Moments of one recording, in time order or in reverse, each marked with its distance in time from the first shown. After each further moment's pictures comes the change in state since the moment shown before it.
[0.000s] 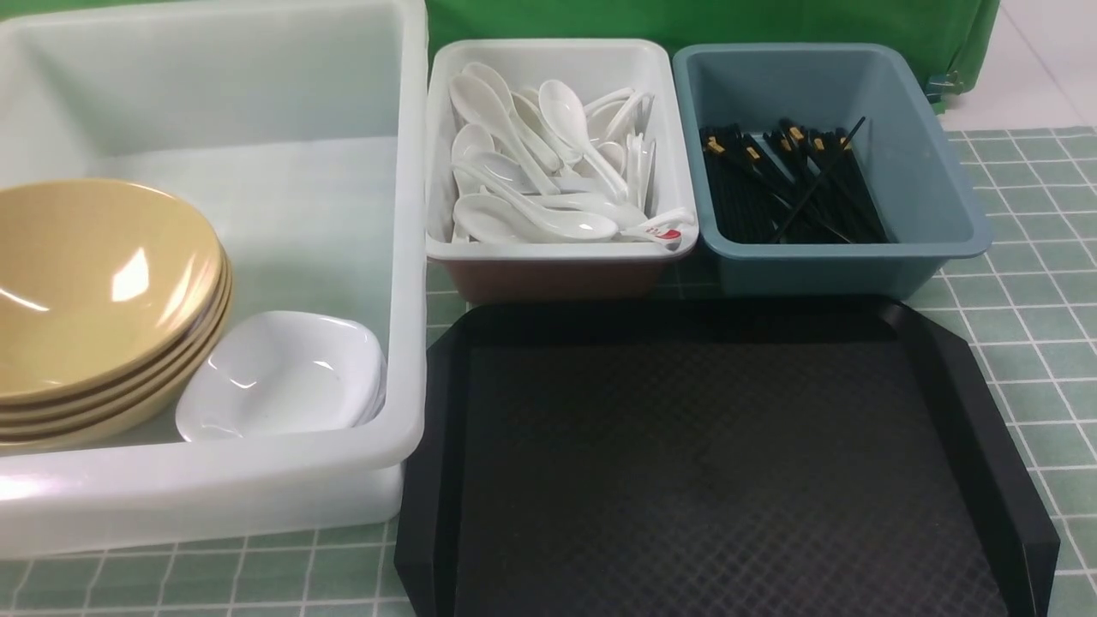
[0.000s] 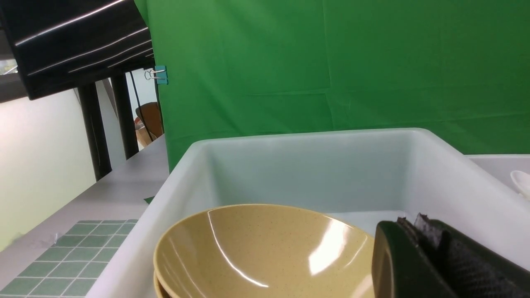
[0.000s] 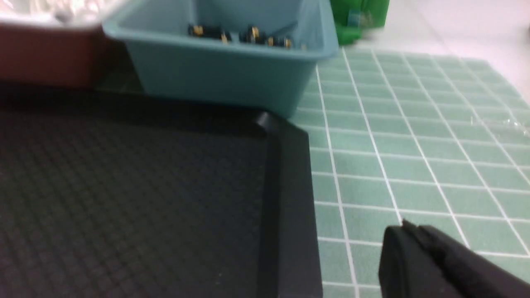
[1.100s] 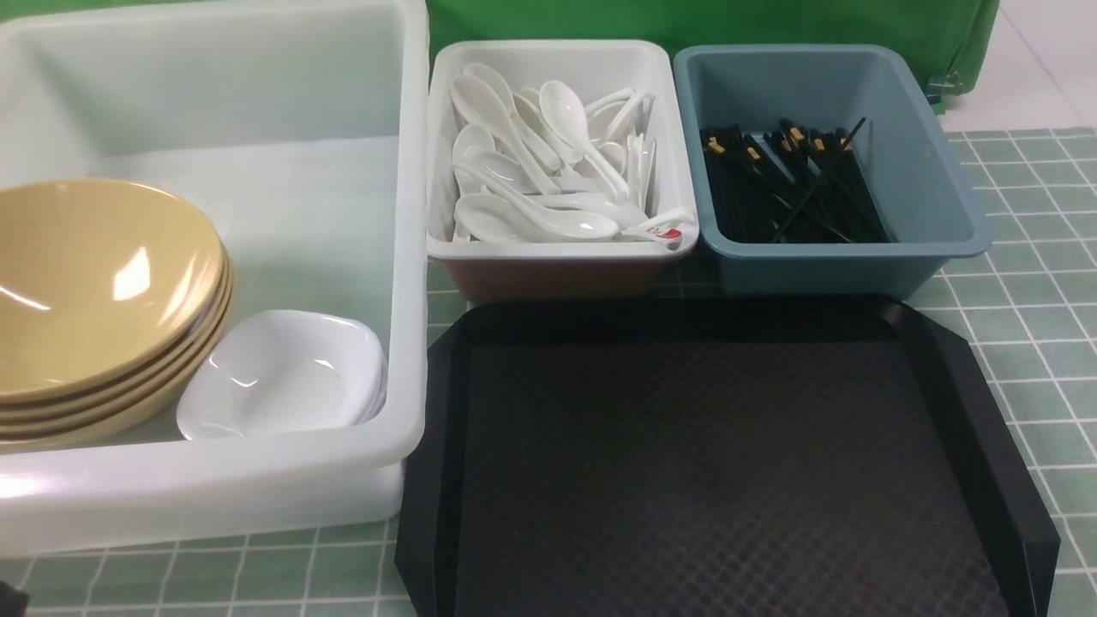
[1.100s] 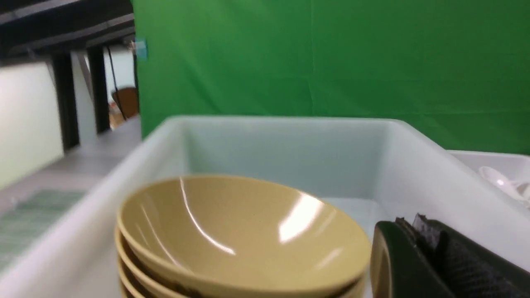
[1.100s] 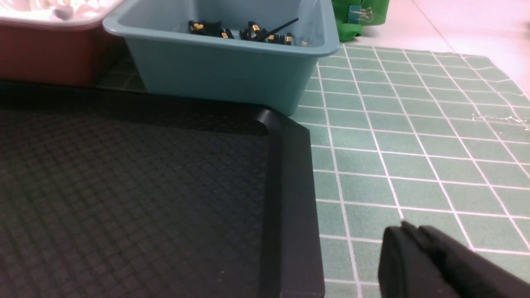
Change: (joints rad) right arm 0.000 -0.001 -0.001 0.000 0.004 0.002; left arm -0.014 -0.074 0.122 -0.195 -0.033 0.049
